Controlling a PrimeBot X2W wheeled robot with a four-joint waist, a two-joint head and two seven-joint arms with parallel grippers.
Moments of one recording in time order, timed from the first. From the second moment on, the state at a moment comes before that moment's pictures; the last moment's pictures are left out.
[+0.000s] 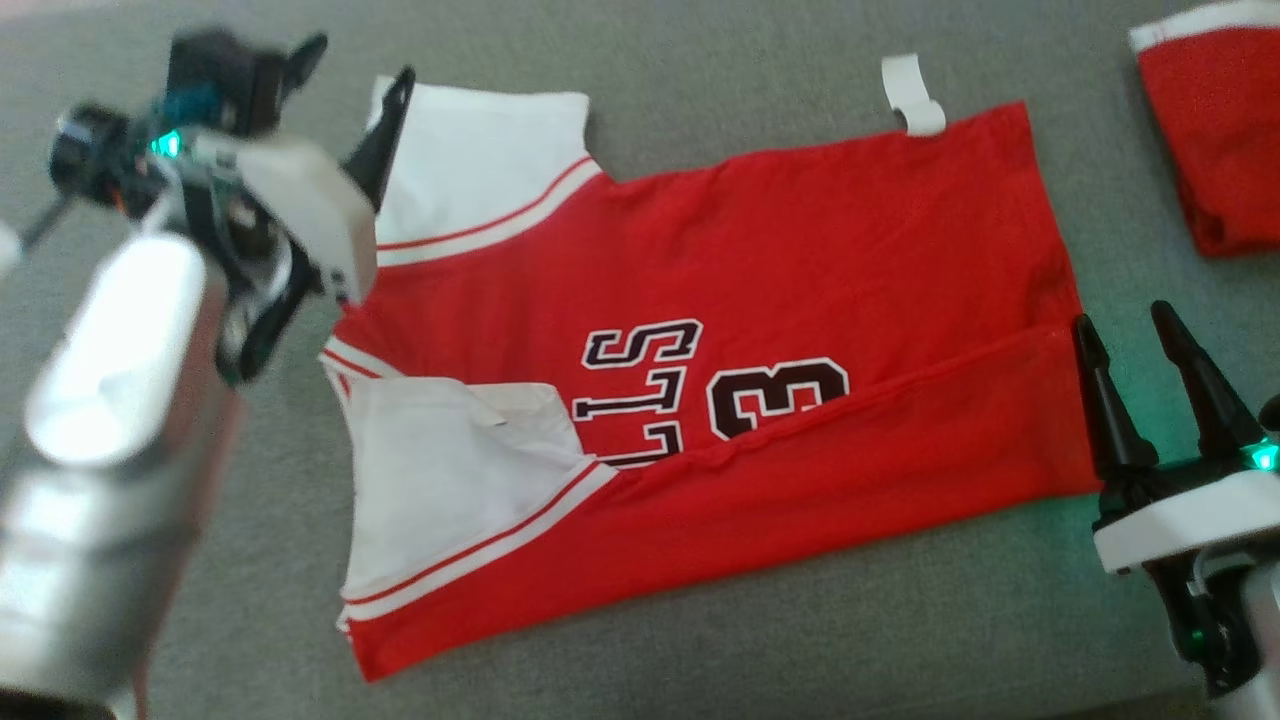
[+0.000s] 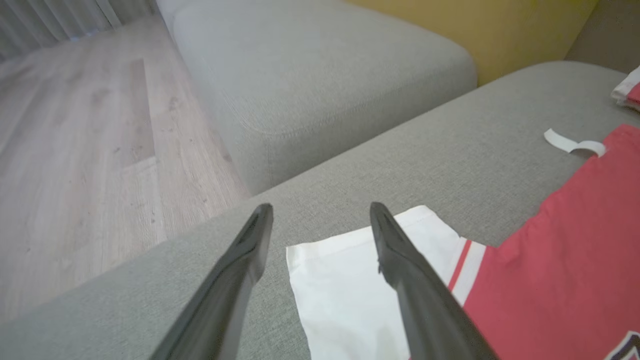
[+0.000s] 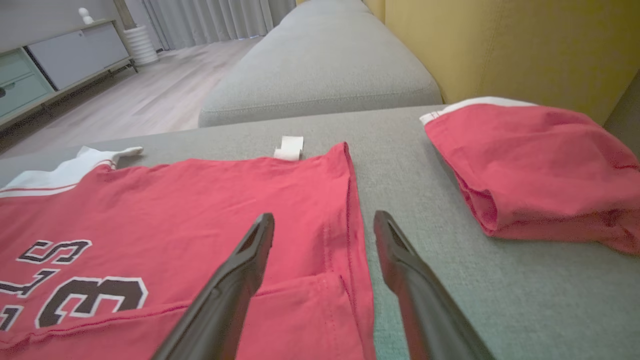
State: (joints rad) left arm -0.79 0.34 -0.43 0.38 -0.38 -0.12 0.33; right arm -0.08 -0.36 0.11 0.10 0.44 0.13 -0.10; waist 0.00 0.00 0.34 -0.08
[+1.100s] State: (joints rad) left arm -1.13 0.51 -0.75 0.68 -0.78 -0.13 0.55; right arm -0.20 -0.36 0.15 0.12 0.43 0.13 -0.12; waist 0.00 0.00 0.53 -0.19
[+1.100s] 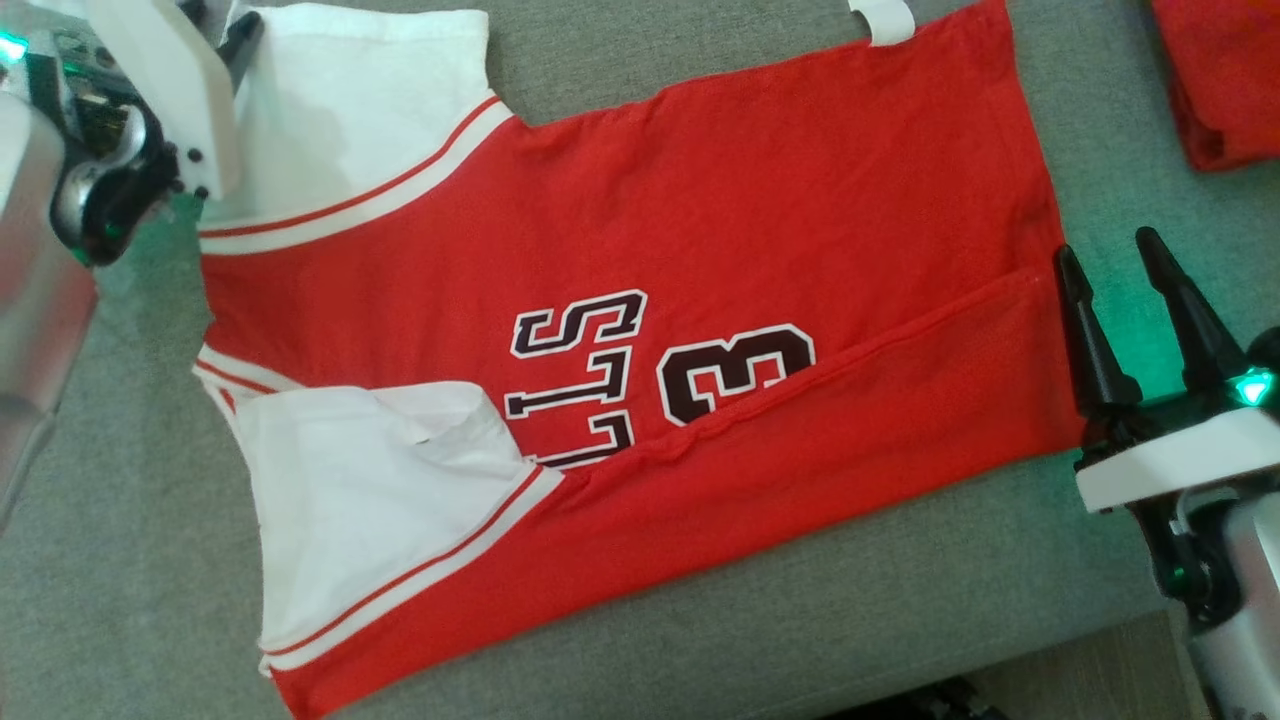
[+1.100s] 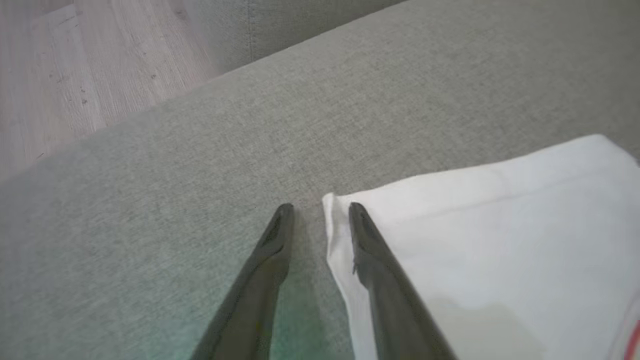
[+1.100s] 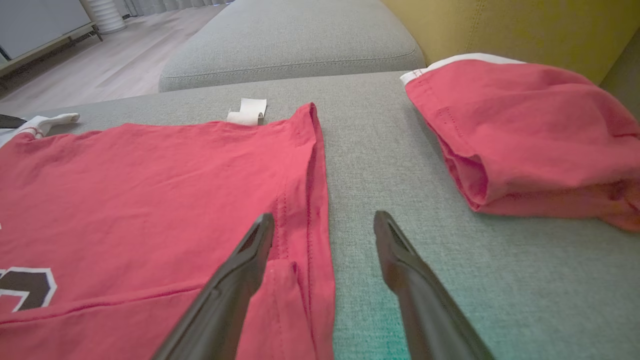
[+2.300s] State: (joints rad) left arm -1.26 0.53 -1.05 0.59 -0.86 -0.13 0.33; right arm -0.80 -0.49 0.38 0.52 0.51 0.13 0.33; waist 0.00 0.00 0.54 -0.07
